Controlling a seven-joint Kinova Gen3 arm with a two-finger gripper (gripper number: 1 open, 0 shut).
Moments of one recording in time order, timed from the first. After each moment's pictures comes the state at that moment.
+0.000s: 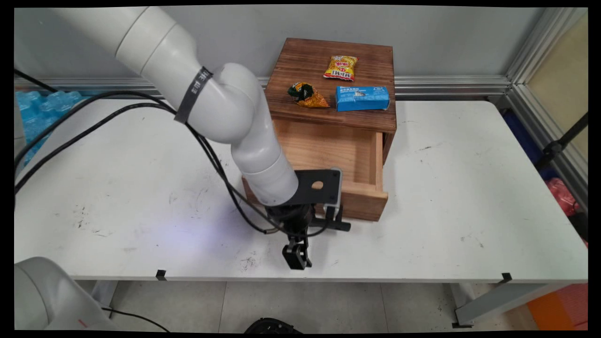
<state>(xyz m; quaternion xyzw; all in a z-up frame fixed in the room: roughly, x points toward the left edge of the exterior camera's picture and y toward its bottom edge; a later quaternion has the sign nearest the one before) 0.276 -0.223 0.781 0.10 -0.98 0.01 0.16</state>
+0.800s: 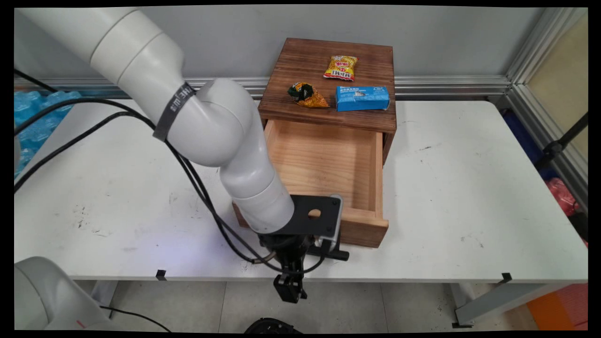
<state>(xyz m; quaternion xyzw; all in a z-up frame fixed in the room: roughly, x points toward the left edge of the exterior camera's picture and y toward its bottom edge) 0.261 -0.175 0.789 0.07 -0.98 -0.01 0.16</state>
